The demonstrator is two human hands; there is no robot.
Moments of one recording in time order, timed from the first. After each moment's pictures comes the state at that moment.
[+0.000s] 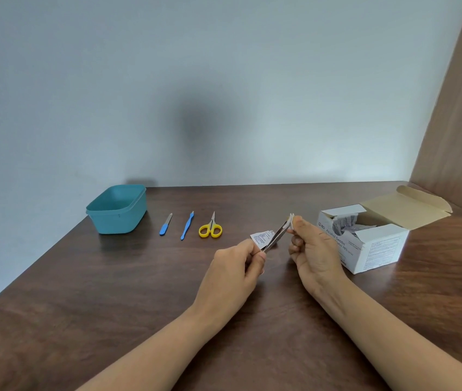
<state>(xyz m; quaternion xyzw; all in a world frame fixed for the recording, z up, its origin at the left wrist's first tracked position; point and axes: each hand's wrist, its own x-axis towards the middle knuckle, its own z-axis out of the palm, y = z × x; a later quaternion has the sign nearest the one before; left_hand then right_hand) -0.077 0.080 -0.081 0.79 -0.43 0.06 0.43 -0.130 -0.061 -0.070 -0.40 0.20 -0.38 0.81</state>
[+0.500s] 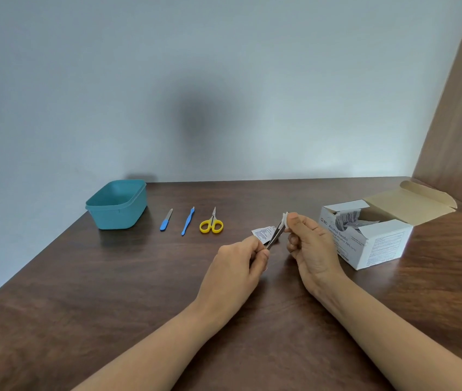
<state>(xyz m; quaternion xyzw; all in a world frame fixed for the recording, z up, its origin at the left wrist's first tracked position) -0.076 0.079 -0.083 0.79 -0.45 0.07 0.41 -0.127 -0.057 -0.076 -0.47 0.16 -0.39 0.78</state>
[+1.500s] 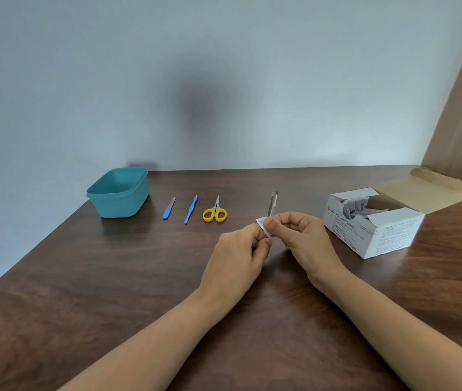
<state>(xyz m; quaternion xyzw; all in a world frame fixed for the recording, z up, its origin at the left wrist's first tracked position) -0.071 0.076 -0.086 0.80 -0.44 0.09 0.41 -0.131 -0.048 -0.081 -0.67 0.11 -0.32 0.65</state>
